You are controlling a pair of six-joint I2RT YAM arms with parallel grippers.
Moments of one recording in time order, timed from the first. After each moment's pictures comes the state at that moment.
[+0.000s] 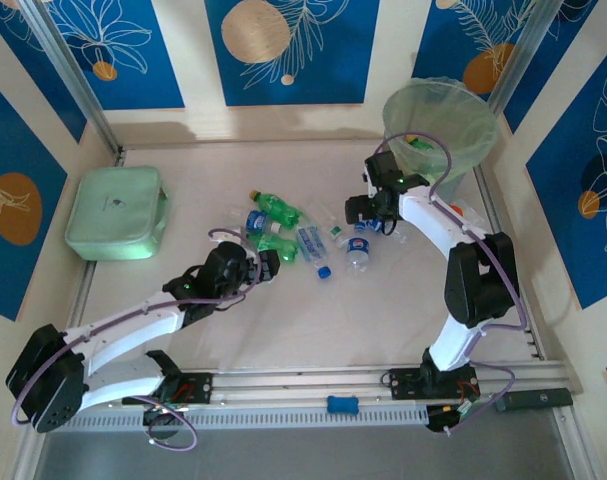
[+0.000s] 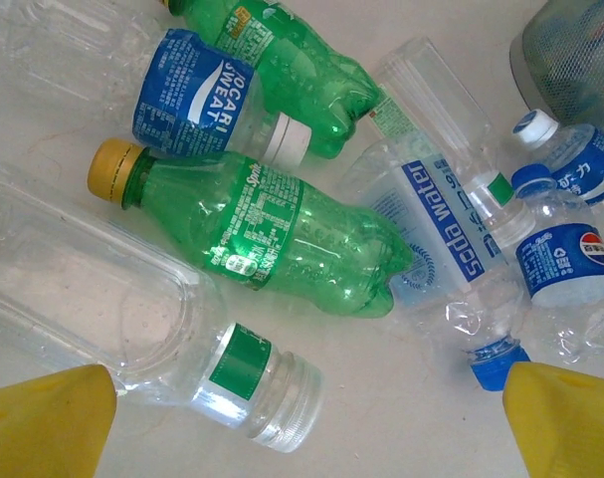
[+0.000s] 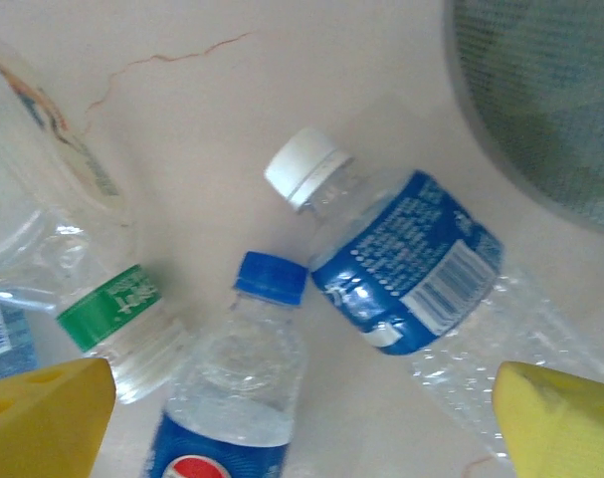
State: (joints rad) left arm -0.76 1.10 0.58 -0.11 -0.26 -0.71; right arm 0.30 1.72 1.34 -0.74 0.09 0.16
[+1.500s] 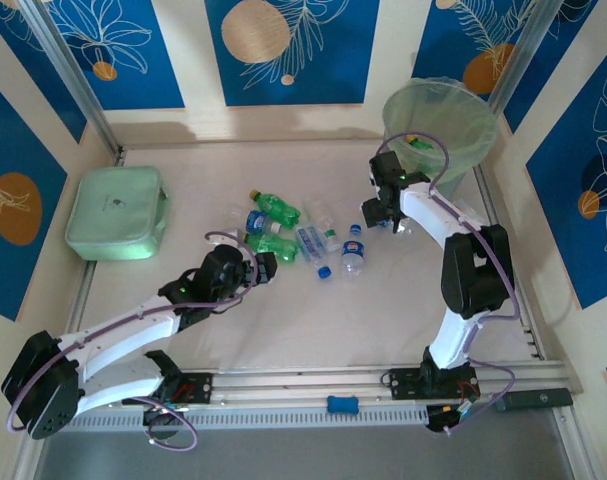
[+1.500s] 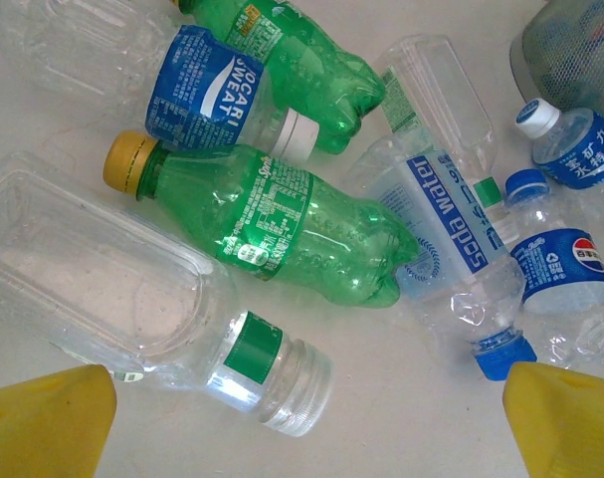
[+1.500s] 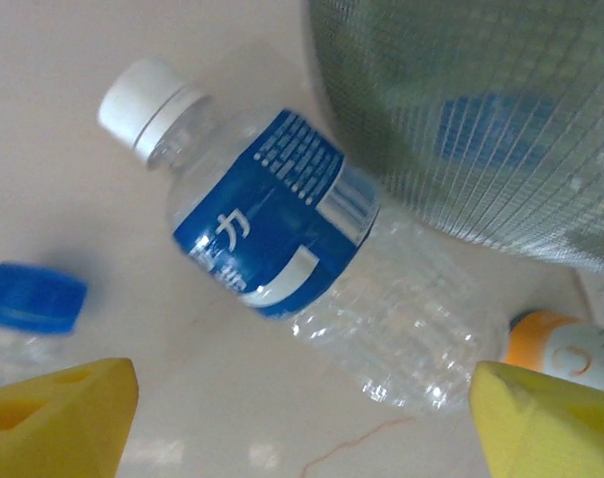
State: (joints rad) left arm -0.75 1.06 0.56 -0.12 -0.26 -0.71; right arm 0.27 1.79 1.37 -0.75 0.29 -0.03
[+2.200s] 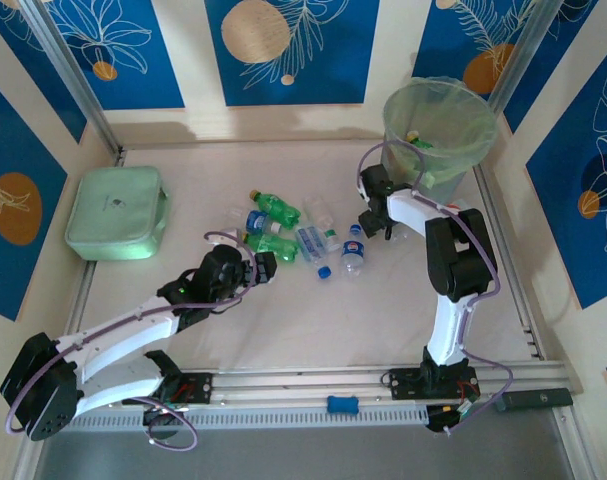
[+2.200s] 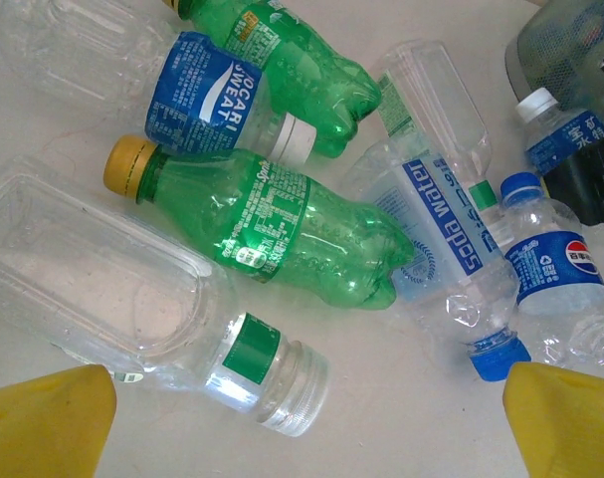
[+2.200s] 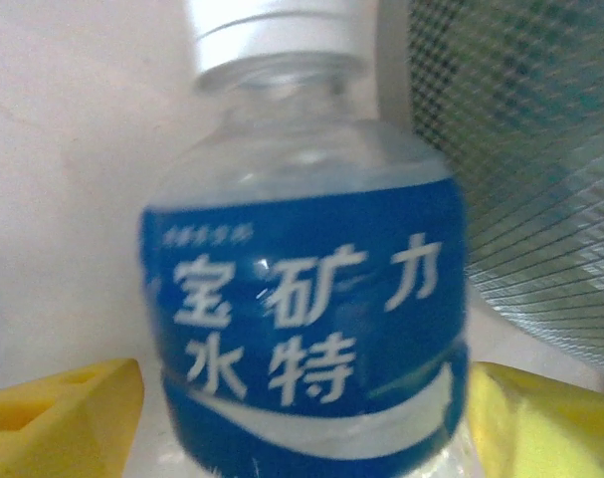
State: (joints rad) left arm -0.75 1.05 0.56 -0.12 -0.26 -0.71; right arm 0.29 1.93 1.31 -0.59 0.35 -0.20
